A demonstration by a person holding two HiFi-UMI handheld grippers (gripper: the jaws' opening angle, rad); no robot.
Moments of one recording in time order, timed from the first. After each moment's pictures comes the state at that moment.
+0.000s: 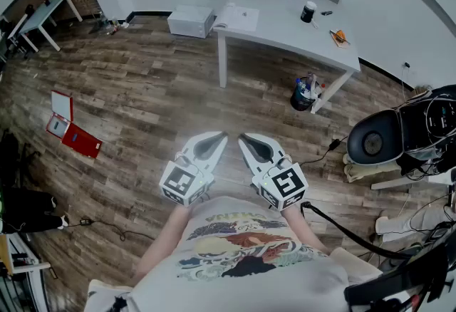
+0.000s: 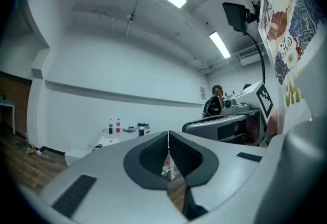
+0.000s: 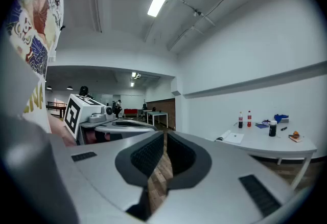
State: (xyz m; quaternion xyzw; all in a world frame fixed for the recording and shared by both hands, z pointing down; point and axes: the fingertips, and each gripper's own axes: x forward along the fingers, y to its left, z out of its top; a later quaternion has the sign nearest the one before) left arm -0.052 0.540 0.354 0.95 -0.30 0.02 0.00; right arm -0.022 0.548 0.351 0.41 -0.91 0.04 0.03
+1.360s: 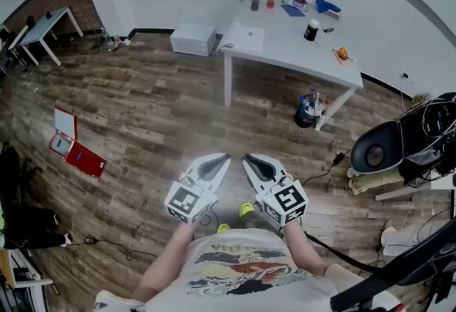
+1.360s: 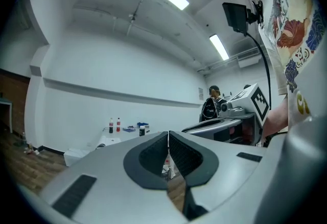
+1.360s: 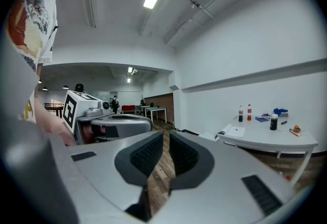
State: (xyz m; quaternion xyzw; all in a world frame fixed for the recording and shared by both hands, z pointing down) left arm -0.109 0.517 0.354 0.96 -0.28 0.02 0.01; right arm -0.073 0.520 0.365 0.43 -0.90 0.06 0.06
